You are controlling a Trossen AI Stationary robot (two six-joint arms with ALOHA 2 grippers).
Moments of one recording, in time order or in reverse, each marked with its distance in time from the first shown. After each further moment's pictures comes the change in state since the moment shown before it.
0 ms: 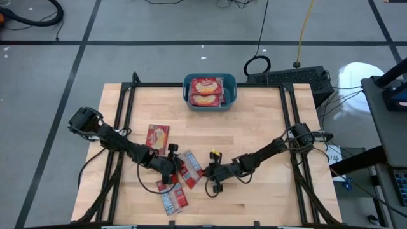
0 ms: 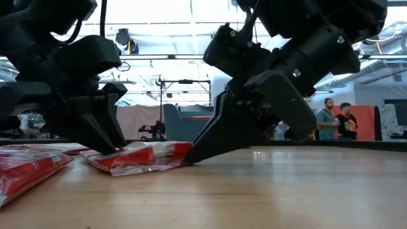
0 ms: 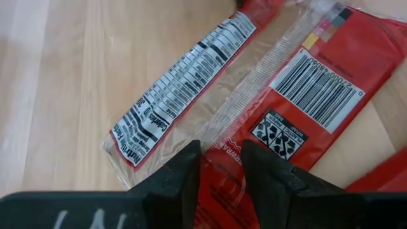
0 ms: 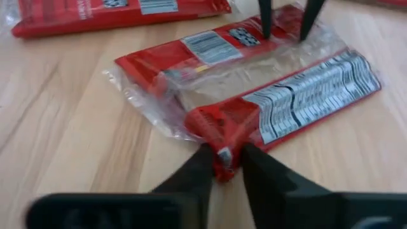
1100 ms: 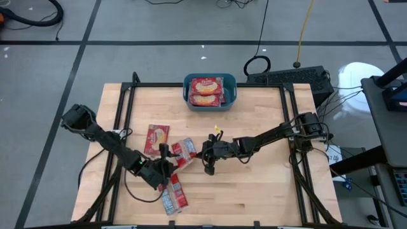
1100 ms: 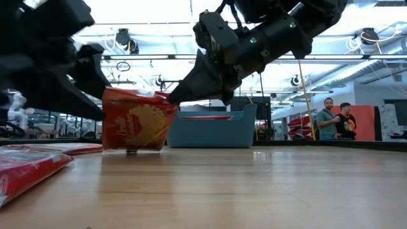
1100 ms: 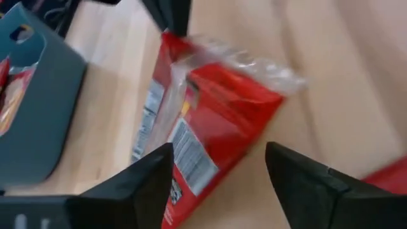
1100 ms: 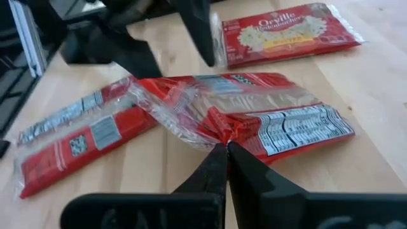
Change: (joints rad) left arm -0.183 -0.122 0.028 -0.155 -0.396 -0.047; right arm -0.179 -0.146 0.002 0.024 -0.142 0.227
